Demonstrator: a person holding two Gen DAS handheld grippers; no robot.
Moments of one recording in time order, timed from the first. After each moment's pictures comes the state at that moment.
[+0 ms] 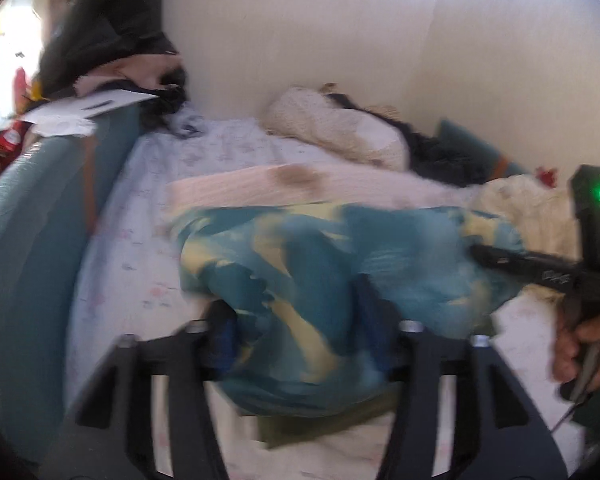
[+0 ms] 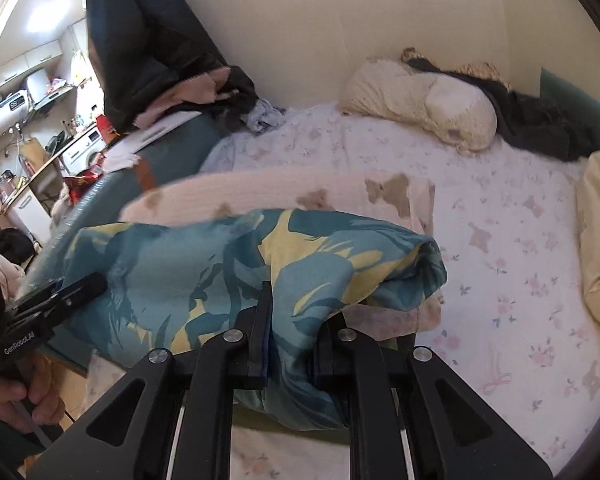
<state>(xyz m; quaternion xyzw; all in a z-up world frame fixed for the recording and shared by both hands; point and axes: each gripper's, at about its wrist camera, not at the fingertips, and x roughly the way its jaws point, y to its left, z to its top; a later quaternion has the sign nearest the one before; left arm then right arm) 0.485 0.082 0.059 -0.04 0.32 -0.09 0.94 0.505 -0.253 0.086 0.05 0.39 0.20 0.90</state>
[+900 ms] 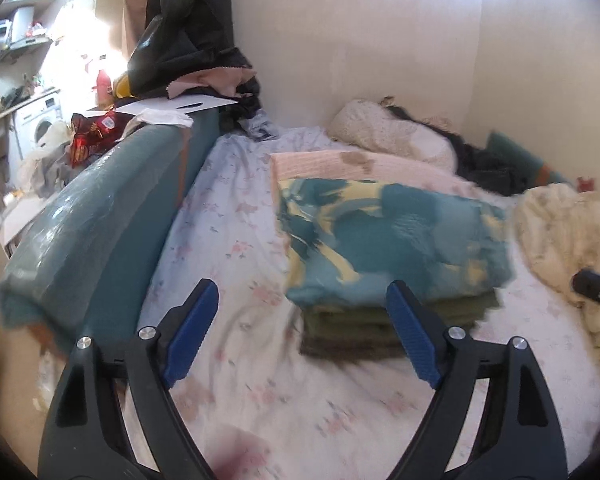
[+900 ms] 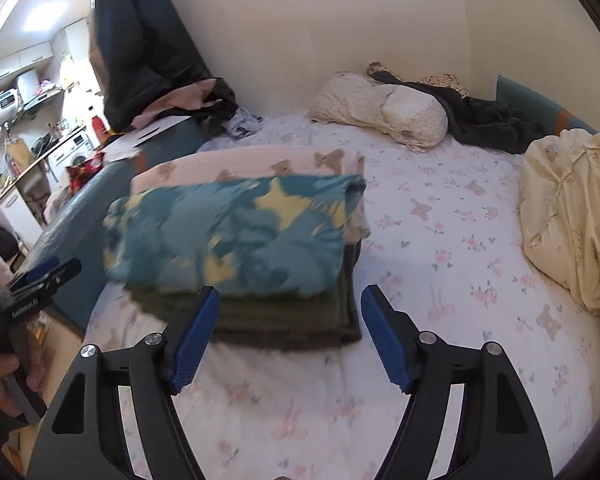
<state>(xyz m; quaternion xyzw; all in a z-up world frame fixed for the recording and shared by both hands) 0.352 0.082 0.094 -0.05 0.31 0.01 0.95 0.347 -0.297 0.129 0.05 0.36 0.17 0.92</state>
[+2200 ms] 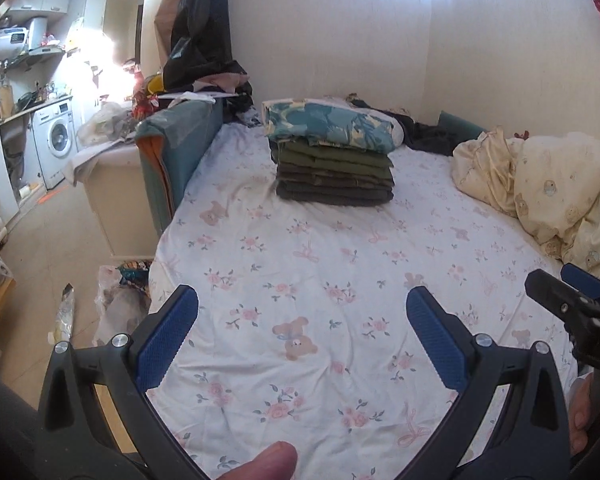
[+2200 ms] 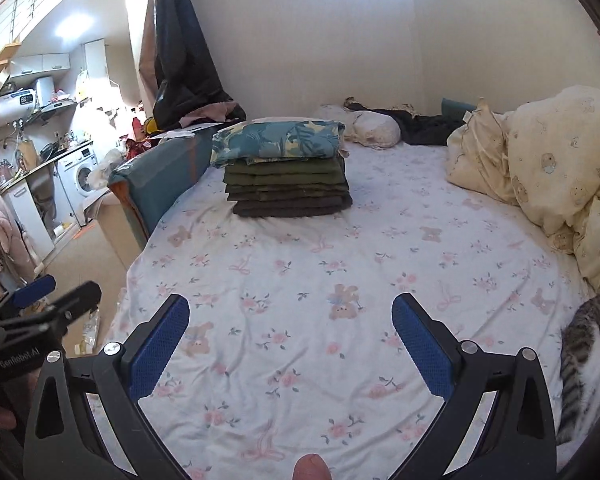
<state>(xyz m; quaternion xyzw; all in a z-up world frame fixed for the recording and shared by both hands) -0.035 0.034 0.057 -0.03 0.29 -0.01 0.96 -0.058 -0.279 0.088 0.05 0.28 0.10 0.95</state>
